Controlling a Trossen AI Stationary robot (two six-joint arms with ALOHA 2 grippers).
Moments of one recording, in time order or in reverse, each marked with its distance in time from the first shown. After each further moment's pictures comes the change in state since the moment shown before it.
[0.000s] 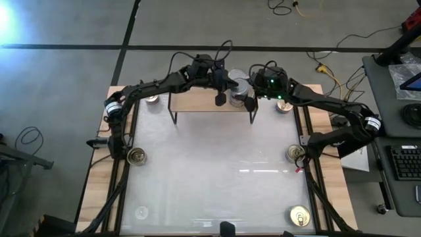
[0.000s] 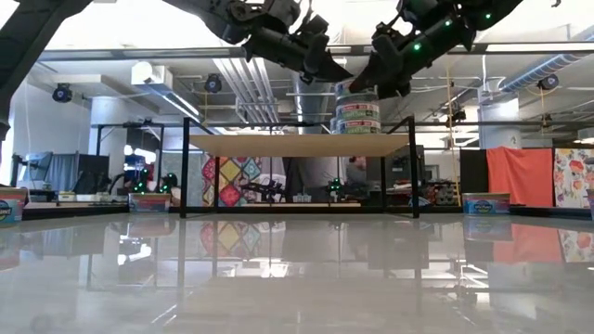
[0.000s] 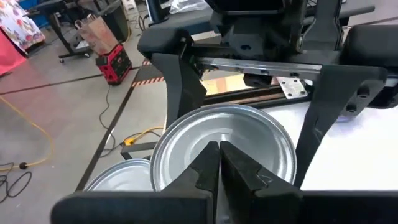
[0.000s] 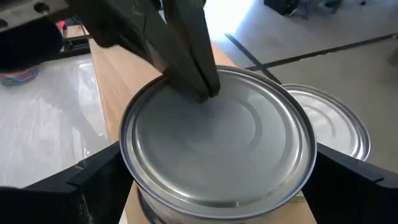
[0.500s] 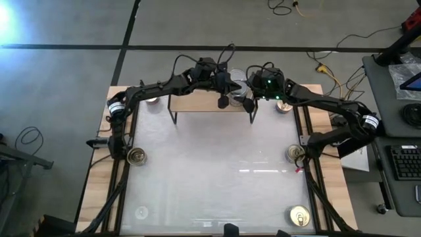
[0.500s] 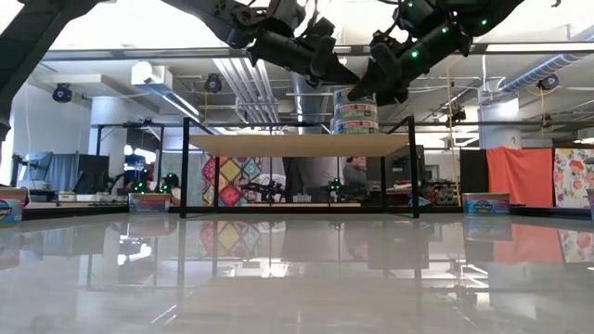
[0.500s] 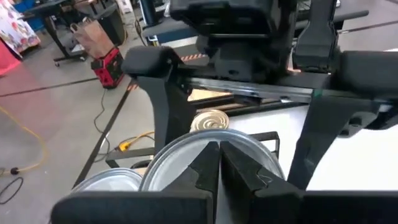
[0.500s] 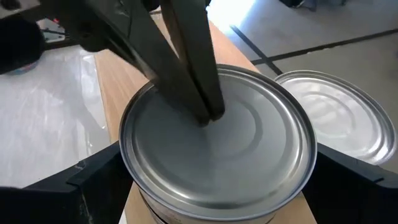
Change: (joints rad) left arm -0.018 0.027 -0.002 0.048 0.002 -0.018; right arm 0.002 0.040 -0.011 0.005 -0.018 -0.014
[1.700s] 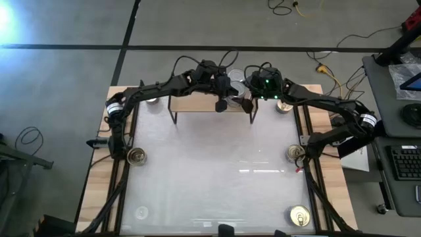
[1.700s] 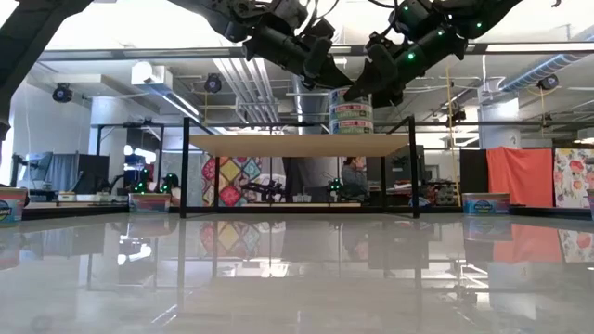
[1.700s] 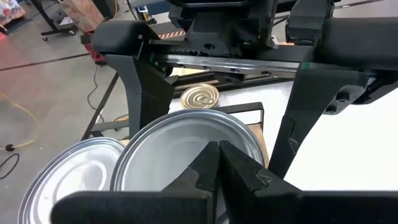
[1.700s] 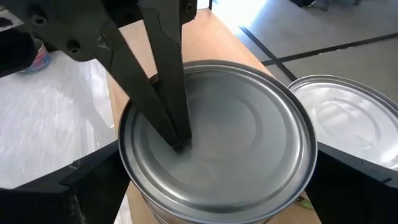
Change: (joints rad) left arm -0.014 -0.012 -0.004 -0.151 -0.052 0.025; right arm -0.001 0.031 0.013 -0.012 -0.040 -0.004
